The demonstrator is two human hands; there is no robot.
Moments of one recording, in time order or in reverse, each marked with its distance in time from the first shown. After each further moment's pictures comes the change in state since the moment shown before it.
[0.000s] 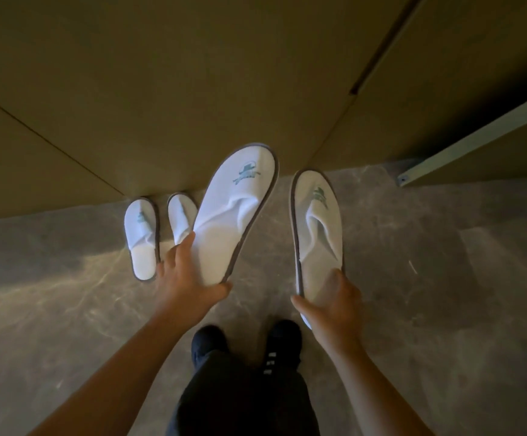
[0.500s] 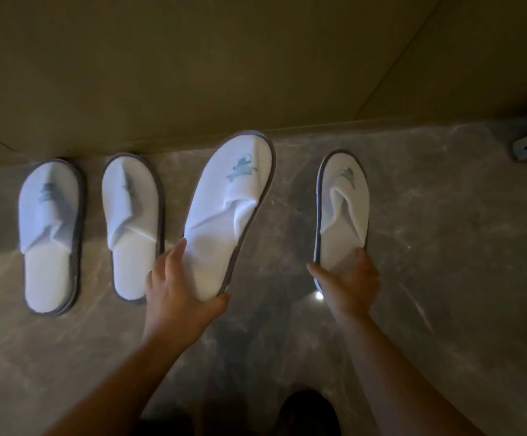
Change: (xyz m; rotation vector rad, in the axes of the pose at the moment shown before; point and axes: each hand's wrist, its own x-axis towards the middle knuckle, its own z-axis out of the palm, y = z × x) left_hand 0.202 -0.162 0.251 0.033 0.144 -0.064; right_hand 0.292 0.144 0.236 0.005 0.150 0.091
